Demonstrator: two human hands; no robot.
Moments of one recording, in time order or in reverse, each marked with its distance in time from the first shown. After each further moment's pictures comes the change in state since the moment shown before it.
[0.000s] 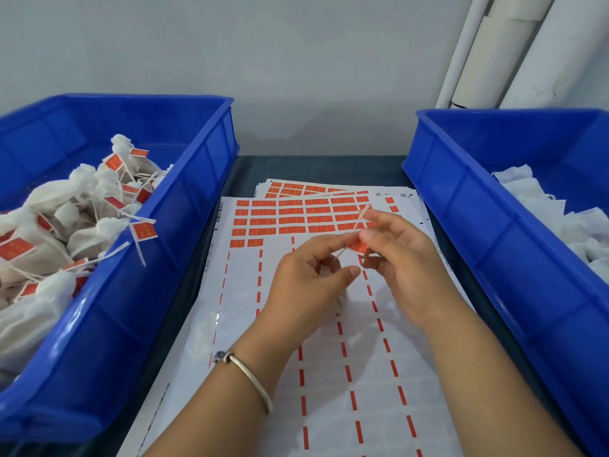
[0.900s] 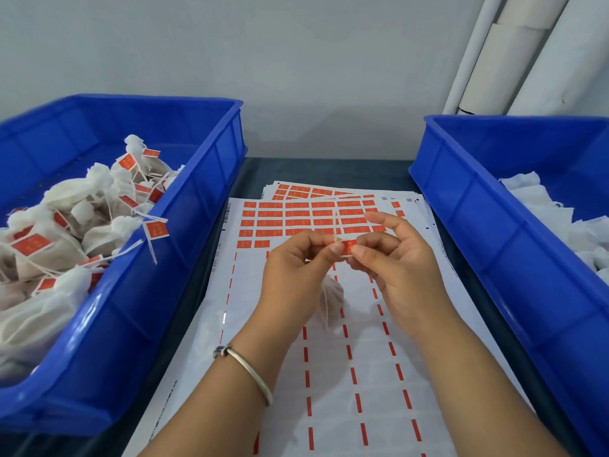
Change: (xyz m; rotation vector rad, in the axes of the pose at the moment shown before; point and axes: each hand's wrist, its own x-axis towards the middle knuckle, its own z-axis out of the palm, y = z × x) left_hand 0.007 -0.004 -0.010 -0.164 0.158 -0.039; right_hand -0.007 0.003 0.011 0.052 0.006 -0.100
